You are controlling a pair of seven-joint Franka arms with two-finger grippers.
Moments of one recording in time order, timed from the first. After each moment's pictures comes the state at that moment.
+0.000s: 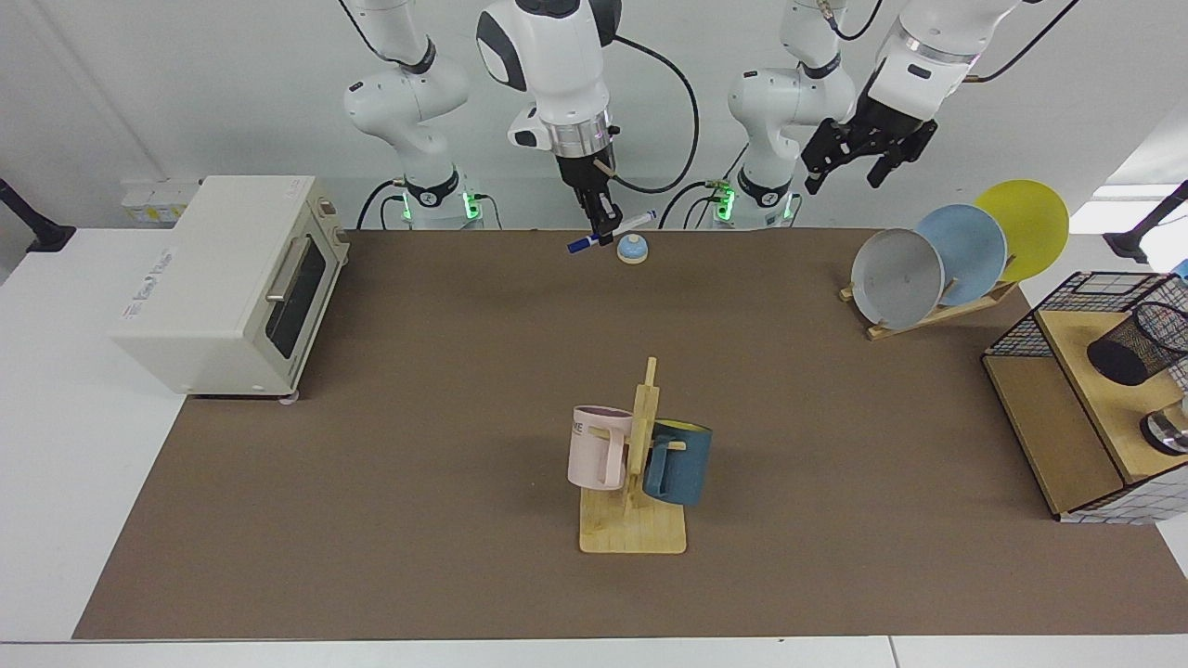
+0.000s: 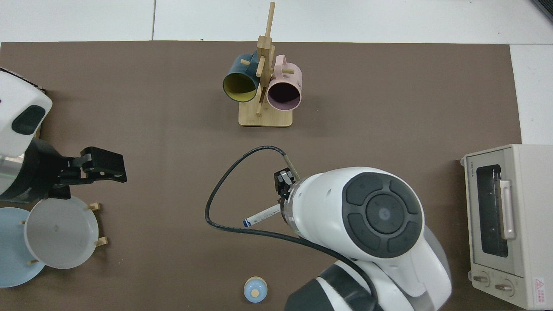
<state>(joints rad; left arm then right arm) -0.08 -0.07 -0.11 -1.49 -0.13 1.37 -0.48 0.54 -0.01 0.08 -1.78 0.15 1.90 1.77</state>
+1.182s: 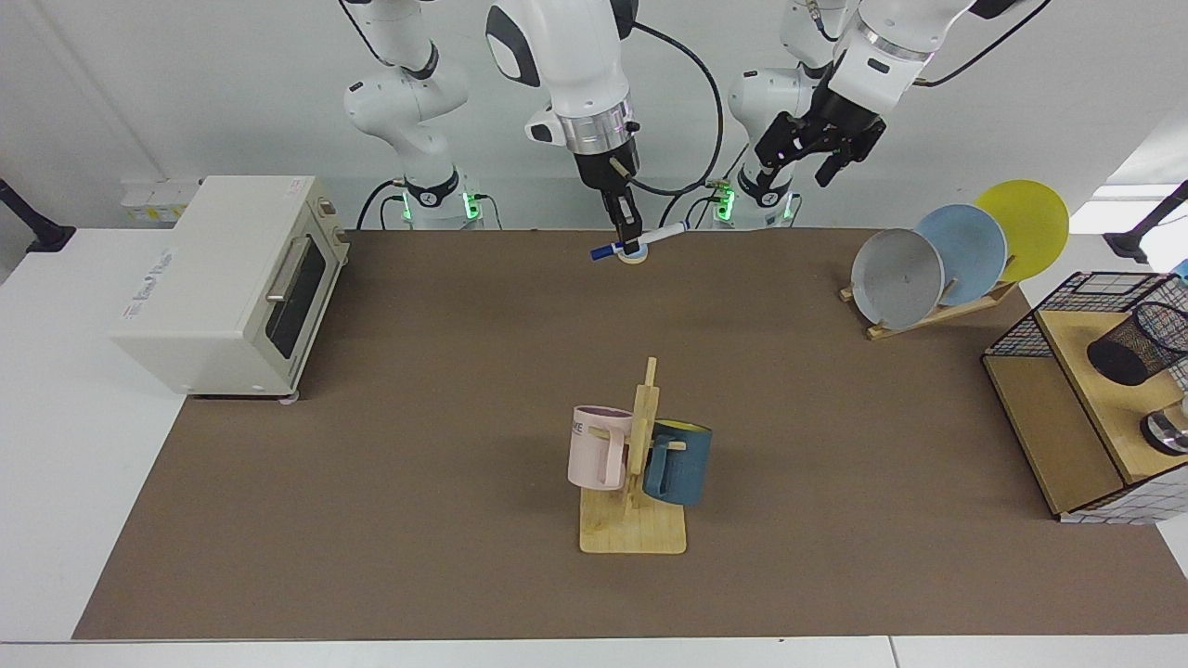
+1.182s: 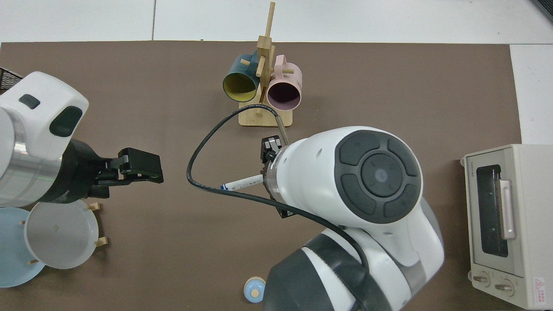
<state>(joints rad) -0.09 -0.07 -0.16 -1.50 -0.23 1.42 -0.45 0.54 0.12 0.07 -1.56 0.15 1.90 1.92</state>
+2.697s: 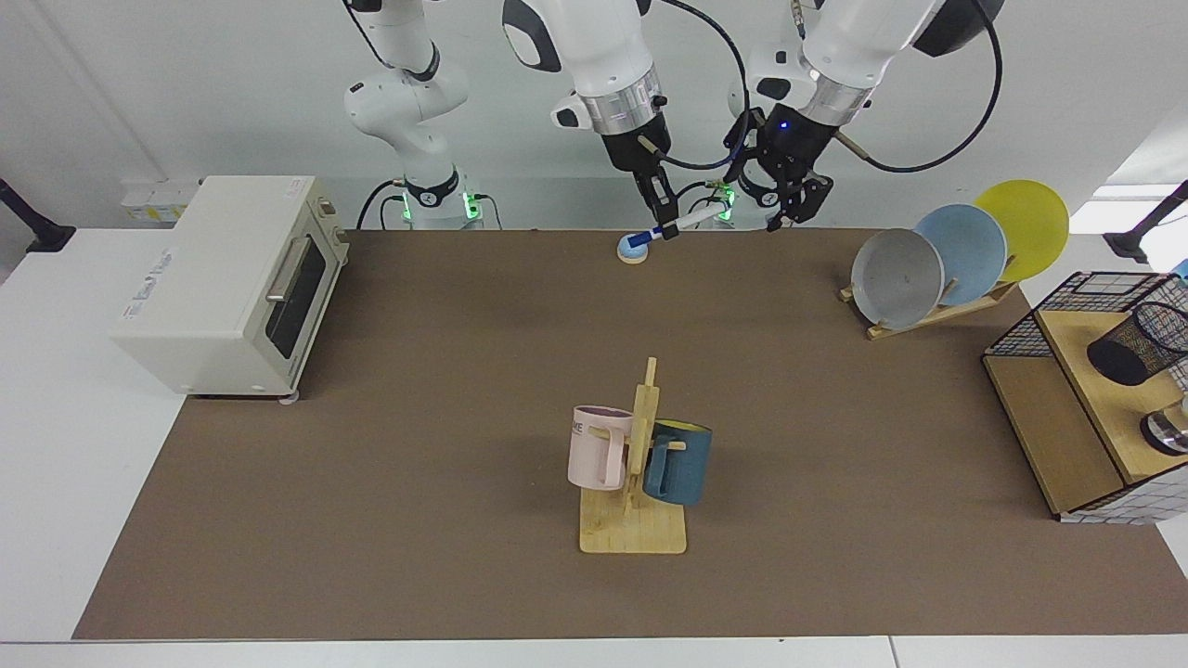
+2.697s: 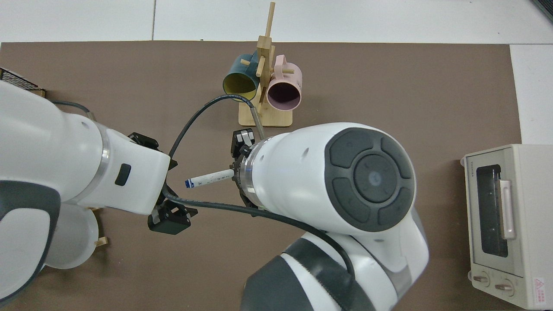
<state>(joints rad) -0.13 -0.06 -0.21 -1.59 -0.29 1.52 0.77 0.58 0.18 0.08 -1.45 0.22 1.94 1.96</state>
